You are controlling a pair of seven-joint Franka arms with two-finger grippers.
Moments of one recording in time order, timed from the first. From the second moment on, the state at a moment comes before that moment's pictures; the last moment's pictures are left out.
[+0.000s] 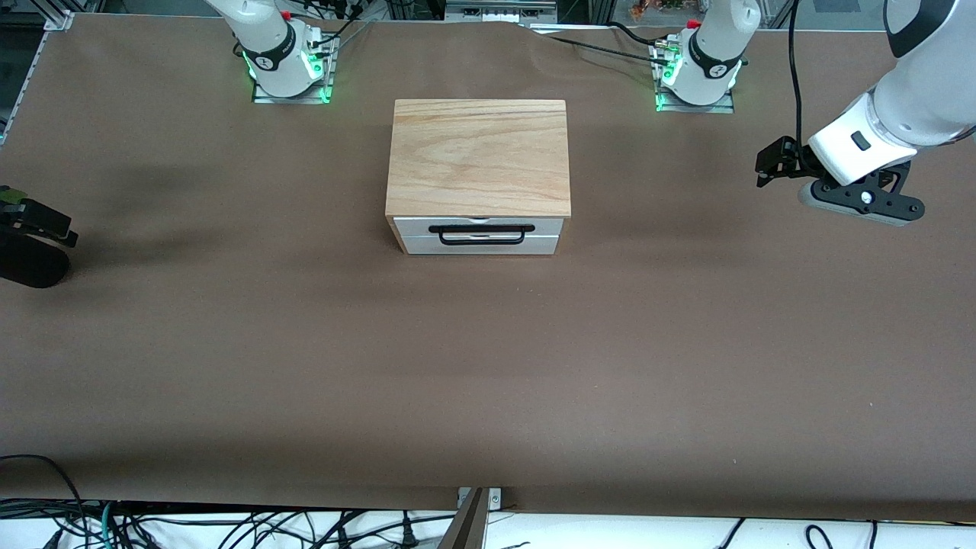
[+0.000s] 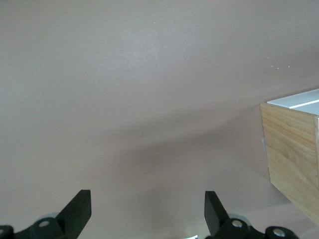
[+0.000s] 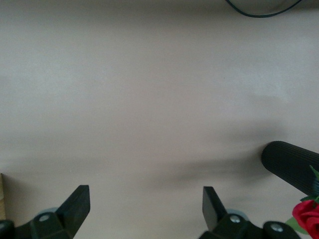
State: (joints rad) left arm -0.09 0.00 -0.05 -1.69 -0.01 1.56 0.09; right arm -0.04 0.19 -0.11 -1.48 -0.03 1.70 -0.14
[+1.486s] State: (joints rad) left arm -0.10 0.09 -0.06 -1.69 -0.26 1.56 0.09; right arm 0.02 0.31 -0.10 -1.51 0.26 1.69 -0.13
